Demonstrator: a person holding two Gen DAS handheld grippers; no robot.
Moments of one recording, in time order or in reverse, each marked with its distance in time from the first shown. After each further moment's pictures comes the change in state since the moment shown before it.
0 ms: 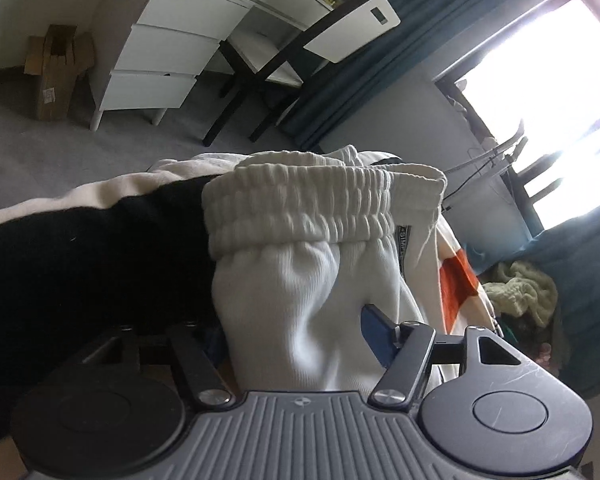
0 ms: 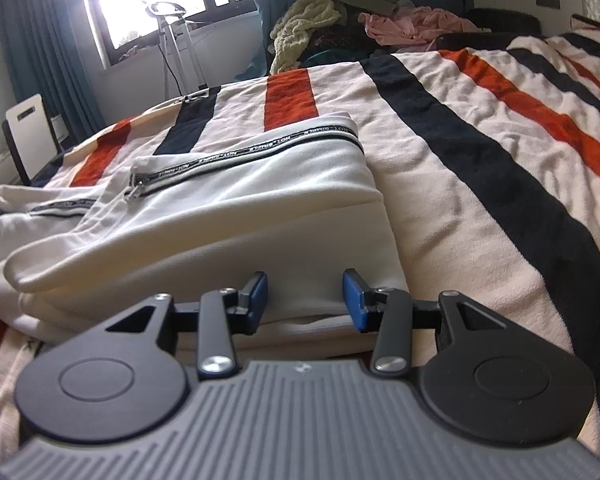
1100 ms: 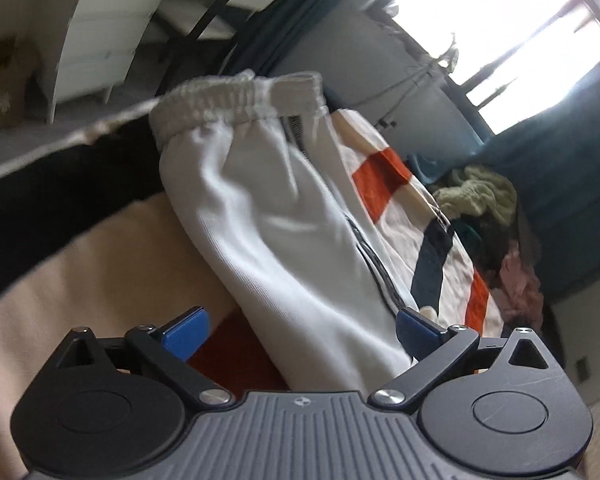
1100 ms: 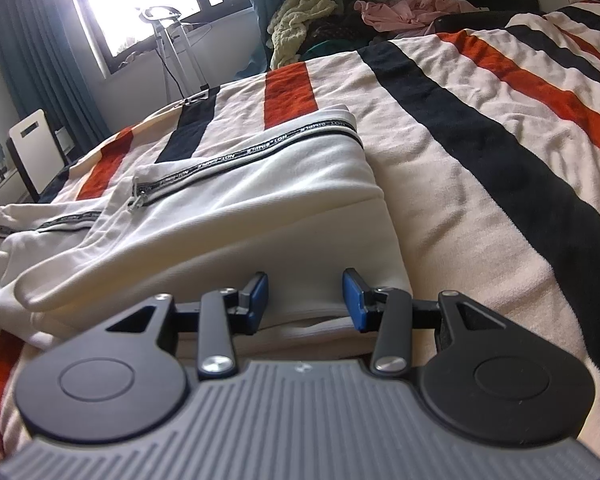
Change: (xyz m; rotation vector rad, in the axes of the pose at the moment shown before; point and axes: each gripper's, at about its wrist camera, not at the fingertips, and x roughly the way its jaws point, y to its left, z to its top) left arm -0.093 -0.032 -0.058 0.086 0.204 -0.107; right arm 0.003 -0.012 0.005 0.087 0.030 0.050
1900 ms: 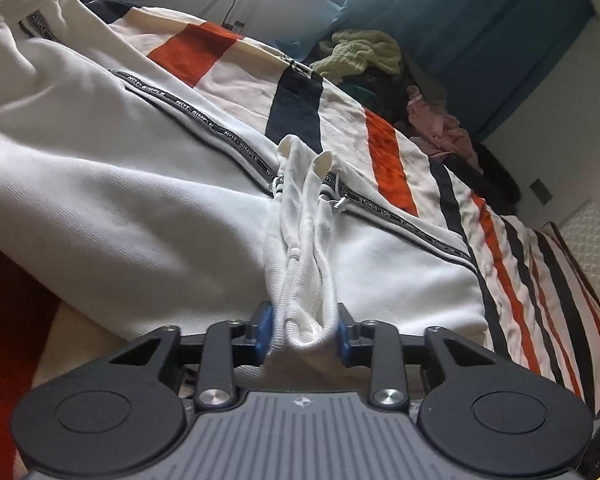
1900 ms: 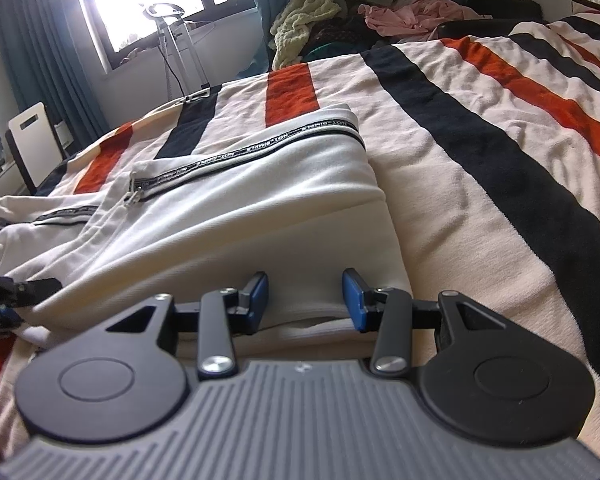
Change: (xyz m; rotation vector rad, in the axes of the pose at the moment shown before) left arm 0.072 -0.100 -0.133 0.512 0.210 -0.187; right arm 0.005 0.004 -0.002 -0.035 -0.008 -0.014
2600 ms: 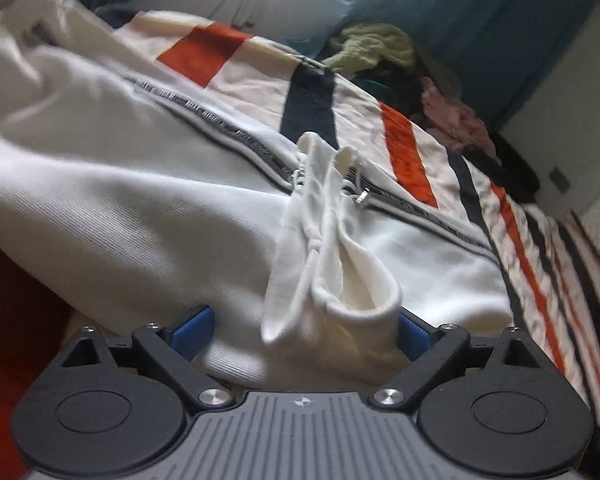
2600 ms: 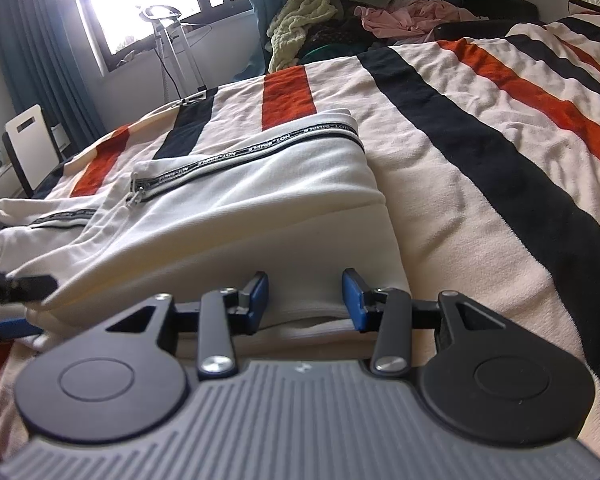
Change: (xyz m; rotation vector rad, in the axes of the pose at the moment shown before) left arm 0.014 0.004 0.004 0.007 -0.002 0.067; right arm -0.001 -0.001 0.001 0.004 -0.008 -0.008
